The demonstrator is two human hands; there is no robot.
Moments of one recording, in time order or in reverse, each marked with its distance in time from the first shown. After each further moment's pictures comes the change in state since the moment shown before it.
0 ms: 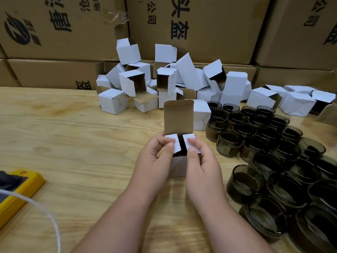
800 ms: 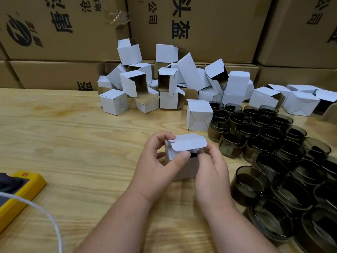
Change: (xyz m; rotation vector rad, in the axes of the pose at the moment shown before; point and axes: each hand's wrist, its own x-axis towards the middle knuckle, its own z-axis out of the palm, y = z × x) left_hand -0.005 0.007 -0.007 0.066 -0.042 0.086; right_hand 0.000 -0.001 -0.003 0.262 0.086 0.073
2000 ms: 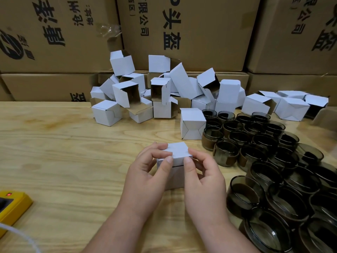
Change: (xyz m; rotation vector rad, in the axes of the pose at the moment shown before) left_hand 0.002 -0.003 0.002 -0.006 0.077 0.046; right_hand -0.001 0.003 0.002 -0.110 0.051 -0.145
